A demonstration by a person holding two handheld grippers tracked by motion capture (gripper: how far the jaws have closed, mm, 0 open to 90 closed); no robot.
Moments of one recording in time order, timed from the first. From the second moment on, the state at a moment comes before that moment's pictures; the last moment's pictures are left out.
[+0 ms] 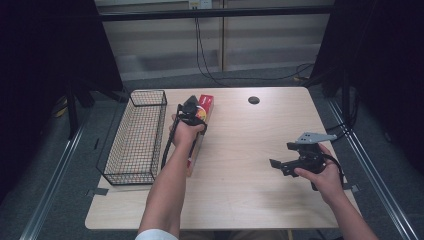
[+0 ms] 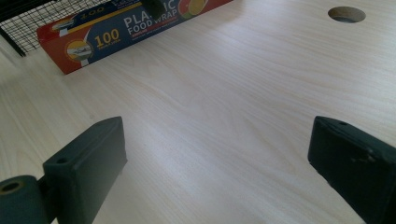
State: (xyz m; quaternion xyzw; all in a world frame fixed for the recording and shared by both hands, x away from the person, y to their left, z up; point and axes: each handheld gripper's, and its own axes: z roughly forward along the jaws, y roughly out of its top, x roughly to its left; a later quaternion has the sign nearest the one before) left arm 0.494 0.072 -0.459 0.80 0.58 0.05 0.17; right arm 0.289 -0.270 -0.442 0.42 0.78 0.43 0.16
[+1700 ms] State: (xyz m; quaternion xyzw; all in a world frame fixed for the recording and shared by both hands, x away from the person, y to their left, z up) left arm 0.458 0.142 -0.338 0.76 0.63 0.04 0.18; right arm 0.289 -0.267 -0.439 0.42 0.78 0.44 0.16
